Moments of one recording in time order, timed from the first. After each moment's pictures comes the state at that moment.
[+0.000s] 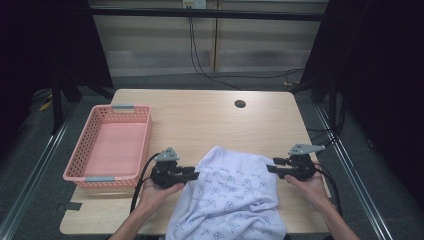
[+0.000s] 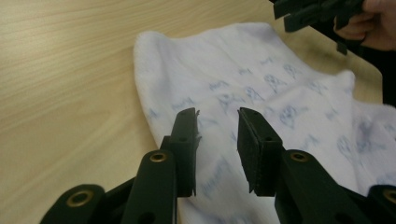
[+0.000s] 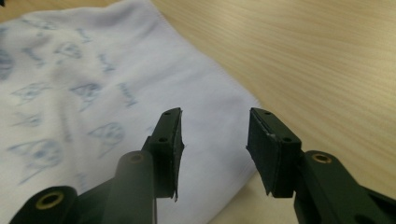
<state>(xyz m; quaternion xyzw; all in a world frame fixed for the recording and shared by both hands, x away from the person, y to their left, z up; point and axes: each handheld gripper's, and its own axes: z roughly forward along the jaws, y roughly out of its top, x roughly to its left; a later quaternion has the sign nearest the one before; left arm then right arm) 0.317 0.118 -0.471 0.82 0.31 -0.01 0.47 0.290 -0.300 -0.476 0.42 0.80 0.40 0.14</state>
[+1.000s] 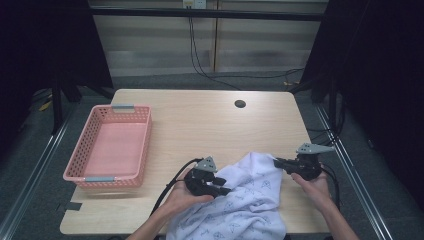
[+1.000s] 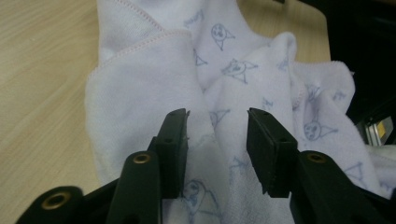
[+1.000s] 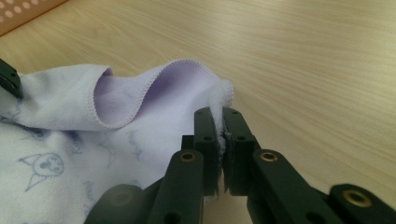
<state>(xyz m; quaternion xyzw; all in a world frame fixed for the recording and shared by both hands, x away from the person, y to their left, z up) 0.294 0.038 -0.475 0.87 0.17 -0.06 0.45 0.284 -0.316 -0.473 0.44 0.78 0.43 0.14</state>
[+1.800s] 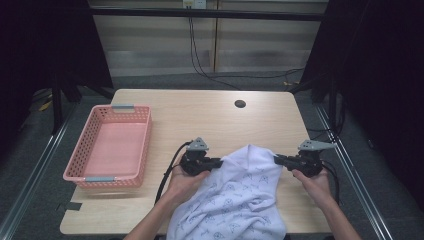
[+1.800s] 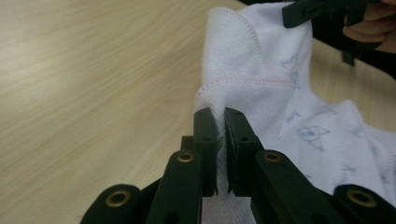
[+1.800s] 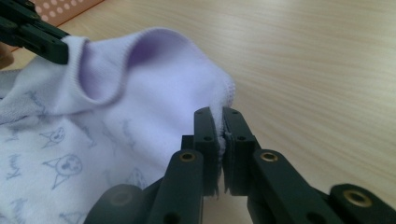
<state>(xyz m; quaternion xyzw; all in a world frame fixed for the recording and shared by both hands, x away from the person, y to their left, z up) 0.340 0.055 -0.470 0.83 0.26 0.00 0.49 0.291 -0.320 -0.465 0.44 0.77 0.45 0.14</state>
